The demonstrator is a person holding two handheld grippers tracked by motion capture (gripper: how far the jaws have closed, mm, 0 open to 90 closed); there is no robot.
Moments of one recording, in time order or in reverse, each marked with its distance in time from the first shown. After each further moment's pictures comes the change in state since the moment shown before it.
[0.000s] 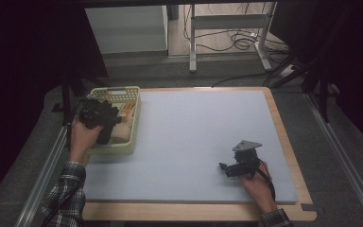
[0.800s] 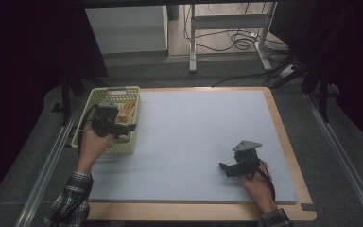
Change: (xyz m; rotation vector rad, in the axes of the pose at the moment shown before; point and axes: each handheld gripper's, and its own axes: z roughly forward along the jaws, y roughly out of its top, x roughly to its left) left arm -0.059 -0.004 -0.005 -0.058 -0.110 0.130; right arm 0.000 0.000 0.000 0.002 -0.001 -0.002
